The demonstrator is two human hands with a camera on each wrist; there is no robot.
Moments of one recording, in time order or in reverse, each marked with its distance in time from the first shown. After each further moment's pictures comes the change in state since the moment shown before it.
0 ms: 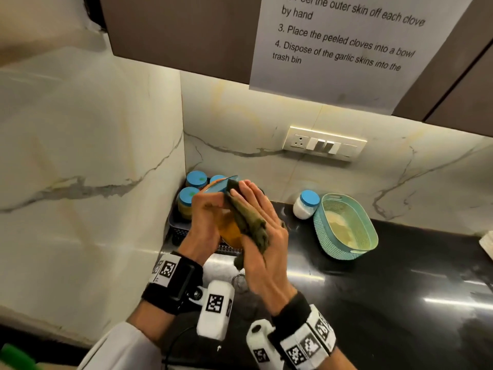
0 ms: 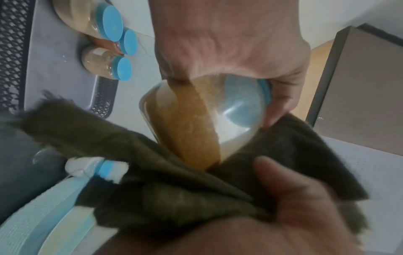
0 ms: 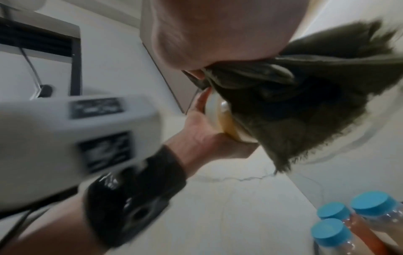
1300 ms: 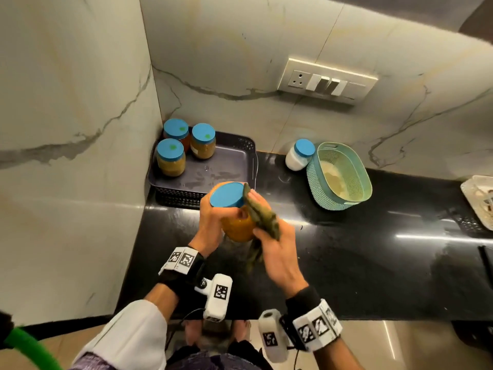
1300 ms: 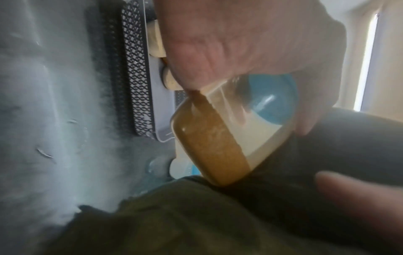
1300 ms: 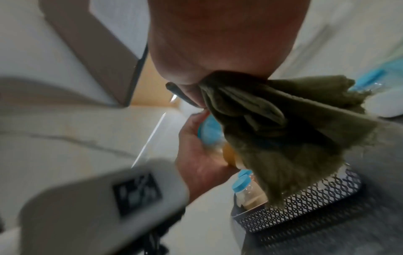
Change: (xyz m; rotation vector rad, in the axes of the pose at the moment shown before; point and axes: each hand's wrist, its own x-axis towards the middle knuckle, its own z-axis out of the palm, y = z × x) left_hand 0.011 -0.130 -0.081 0.311 0.007 -0.041; right_hand -0.066 0.071 -0.023 0.181 0.002 0.526
